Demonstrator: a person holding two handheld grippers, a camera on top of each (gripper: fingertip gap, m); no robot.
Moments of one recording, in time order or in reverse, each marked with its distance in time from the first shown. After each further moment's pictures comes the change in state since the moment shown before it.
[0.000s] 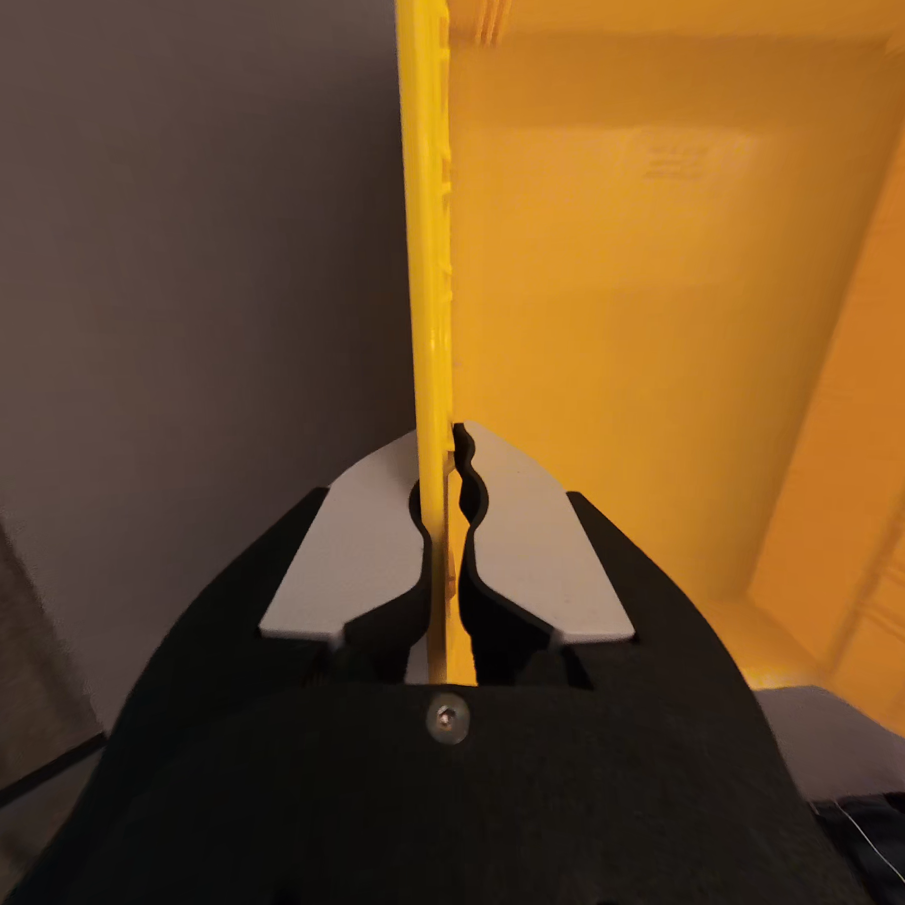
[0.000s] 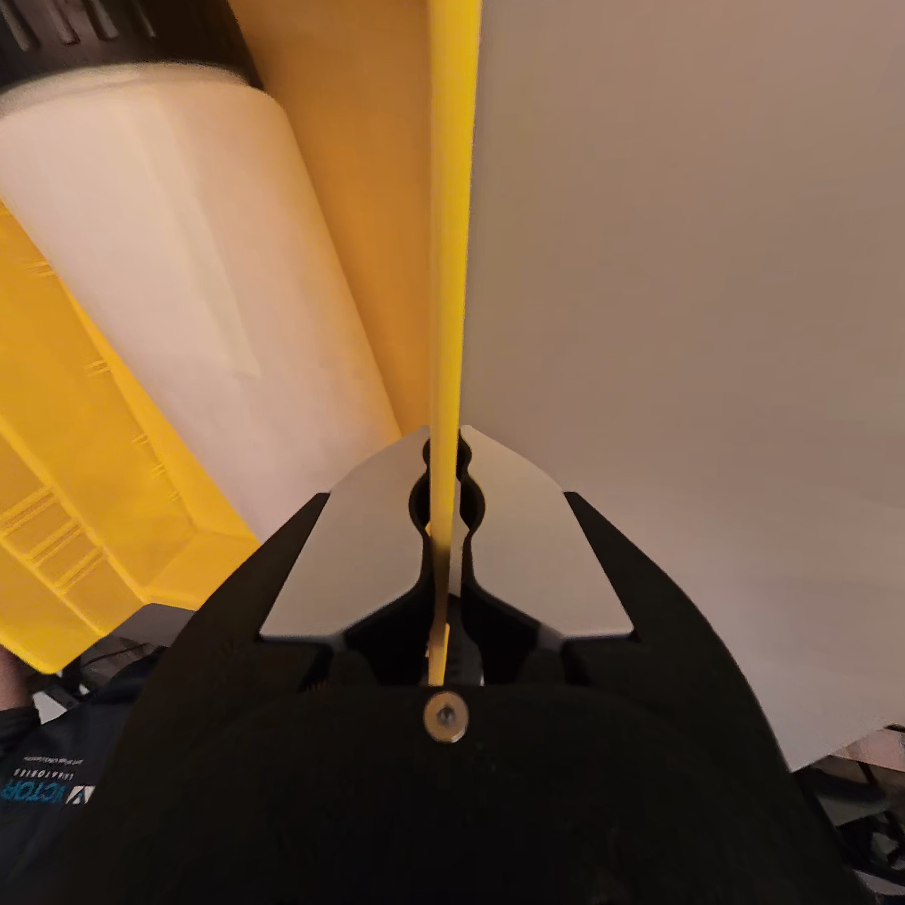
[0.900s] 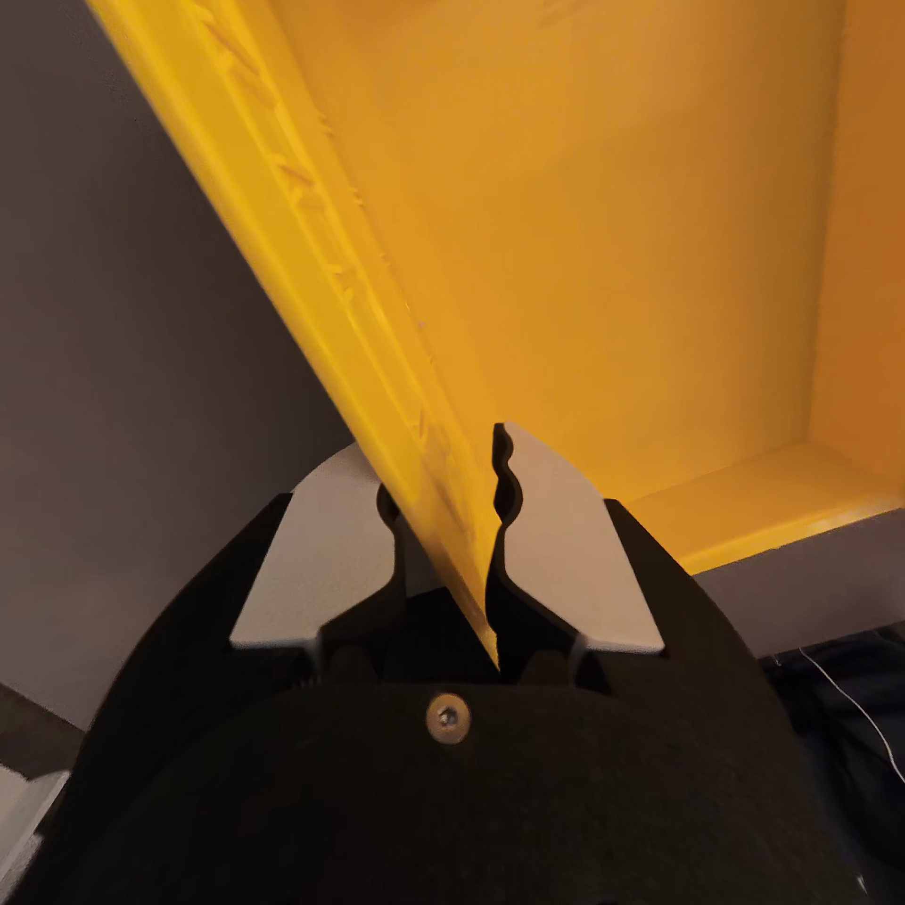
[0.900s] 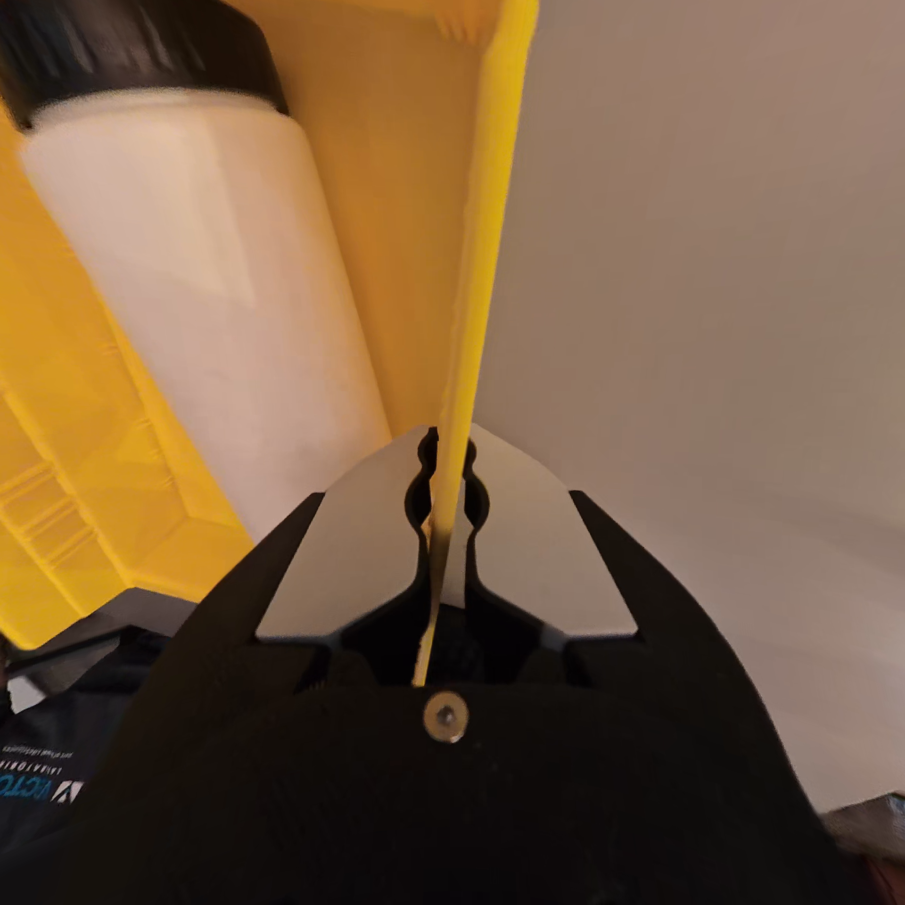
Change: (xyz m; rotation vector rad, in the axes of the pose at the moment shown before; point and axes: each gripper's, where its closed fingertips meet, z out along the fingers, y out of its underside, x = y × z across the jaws) left arm 0.146 0.025 -0.007 -0.155 0.047 0.317; right arm -0.081 -0.014 0.007 0.011 -0.016 -0.160
